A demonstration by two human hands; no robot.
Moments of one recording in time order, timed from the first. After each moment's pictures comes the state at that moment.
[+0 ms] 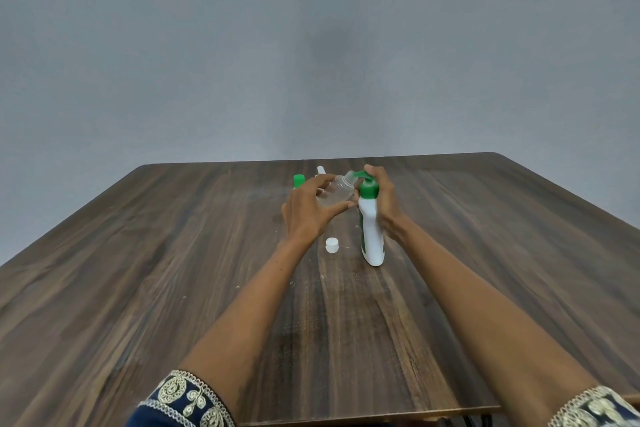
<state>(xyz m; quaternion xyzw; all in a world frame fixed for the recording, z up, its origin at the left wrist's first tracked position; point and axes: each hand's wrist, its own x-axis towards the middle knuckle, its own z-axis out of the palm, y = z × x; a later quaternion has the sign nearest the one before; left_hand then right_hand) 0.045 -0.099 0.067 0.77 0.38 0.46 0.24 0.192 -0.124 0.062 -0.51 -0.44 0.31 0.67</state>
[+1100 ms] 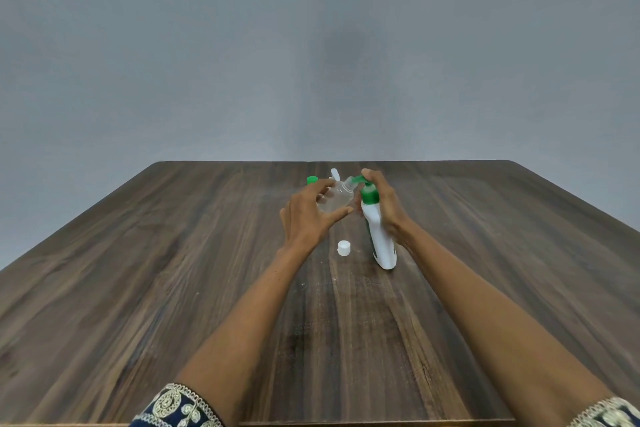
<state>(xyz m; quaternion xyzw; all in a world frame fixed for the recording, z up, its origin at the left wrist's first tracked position) 0.023 -0.096 0.063 0.76 0.40 0.47 0.21 0.176 -0.123 0.066 -0.54 -0.48 0.32 0.62</state>
